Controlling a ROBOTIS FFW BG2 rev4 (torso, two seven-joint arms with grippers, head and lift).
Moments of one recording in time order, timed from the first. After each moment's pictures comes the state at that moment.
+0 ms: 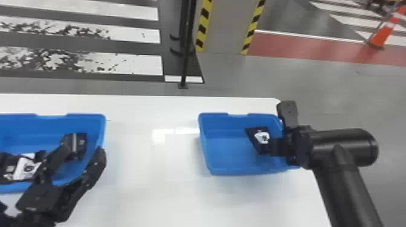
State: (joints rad) left arm 0.40 0.03 0.01 -1.76 0.35 -0.18 -0.39; right arm -0.22 -0.29 -0.07 -1.61 -0.04 1.22 0.16
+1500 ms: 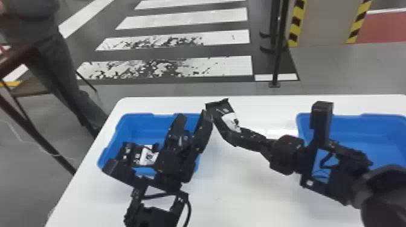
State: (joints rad) left arm 0.35 0.04 -0.13 -1.82 0.68 -0.28 -0.41; right arm -0.08 -0.33 0.40 -1.77 -0.62 0.46 0.50
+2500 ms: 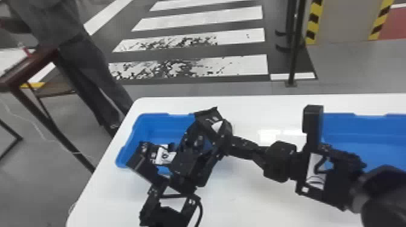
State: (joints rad) left arm 0.36 0.04 -0.08 -1.83 0.52 -0.20 -0.39; right arm -0.15 -0.34 0.55 -1.73 -0.73 0.45 0.48
